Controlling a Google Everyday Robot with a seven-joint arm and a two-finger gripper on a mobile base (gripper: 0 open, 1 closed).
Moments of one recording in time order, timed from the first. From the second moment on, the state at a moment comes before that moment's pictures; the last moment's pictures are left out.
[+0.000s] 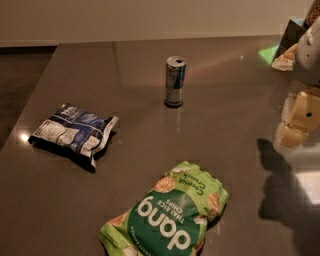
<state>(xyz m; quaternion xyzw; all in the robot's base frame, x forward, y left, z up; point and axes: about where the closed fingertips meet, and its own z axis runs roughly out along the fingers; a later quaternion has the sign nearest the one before) 0.438 -0.217 0.976 -0.60 0.78 -0.03 0.16</state>
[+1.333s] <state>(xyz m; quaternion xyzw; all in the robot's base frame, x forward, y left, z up) 0.461 -0.122 0.956 -0.66 0.73 0.02 0.19</state>
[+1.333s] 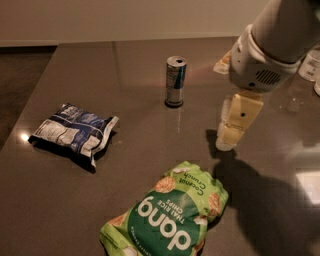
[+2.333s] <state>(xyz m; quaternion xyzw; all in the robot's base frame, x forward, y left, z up) 0.477 0.017 0.917 -0.70 0.68 0.05 0.20</state>
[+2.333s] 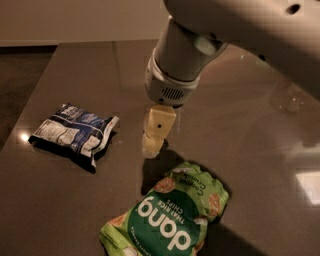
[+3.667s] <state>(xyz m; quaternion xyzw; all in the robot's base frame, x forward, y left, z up) 0.496 0.127 0.854 -0.72 0.67 0.06 0.16</state>
